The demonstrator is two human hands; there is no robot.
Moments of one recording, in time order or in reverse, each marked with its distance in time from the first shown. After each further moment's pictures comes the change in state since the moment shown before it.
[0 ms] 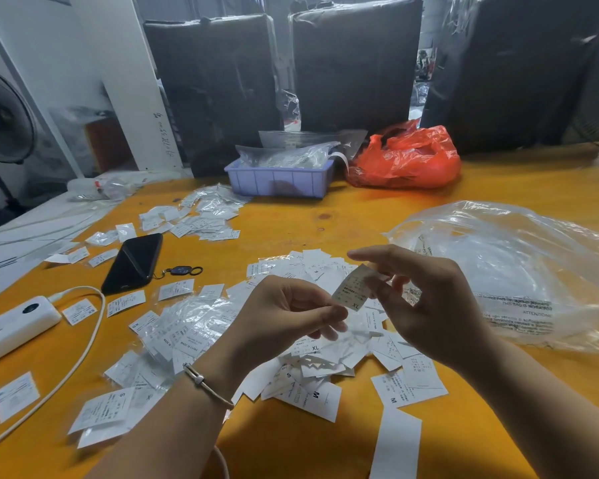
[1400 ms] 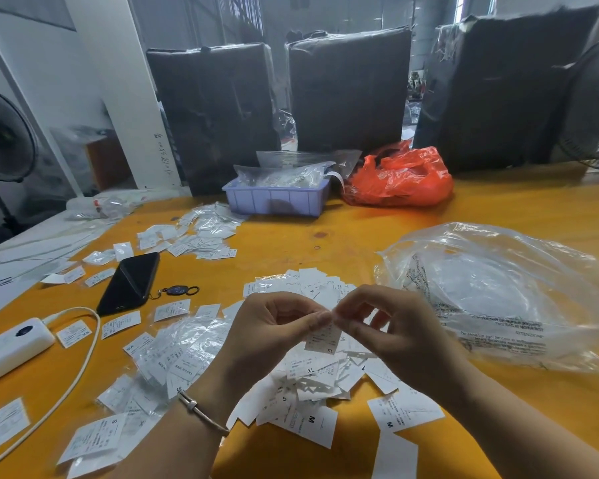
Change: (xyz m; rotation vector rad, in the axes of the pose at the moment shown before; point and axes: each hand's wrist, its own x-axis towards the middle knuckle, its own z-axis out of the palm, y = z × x) left_hand 0.001 0.000 -0.001 -0.052 0.160 0.041; right_hand 0.000 -0.007 0.012 0.196 -0.168 0.255
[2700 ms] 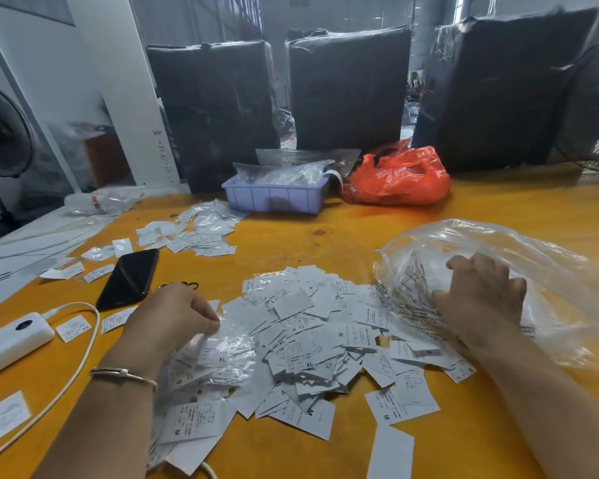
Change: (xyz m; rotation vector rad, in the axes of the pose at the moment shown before) left_hand 0.005 -0.012 -0.104 0.936 0.204 -0.533; right_hand 0.008 0.060 -0.054 -0.991 0.159 0.717
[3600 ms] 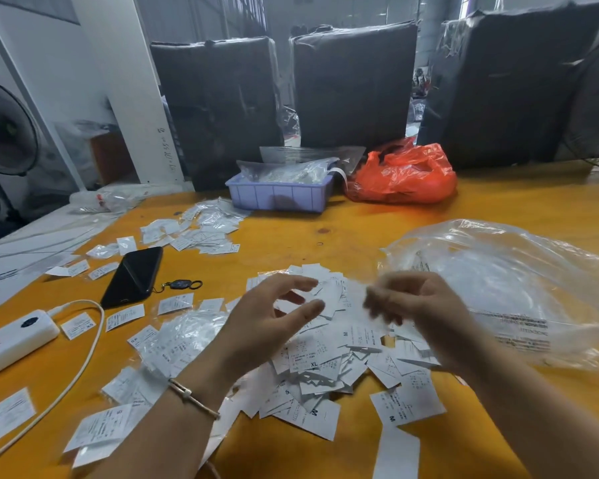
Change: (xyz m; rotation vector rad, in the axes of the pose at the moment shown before) left_hand -0.034 0.066 0.049 -0.525 -0.080 0.526; right_hand -0.036 -0.039 -0.014 1.279 -0.505 -0.371
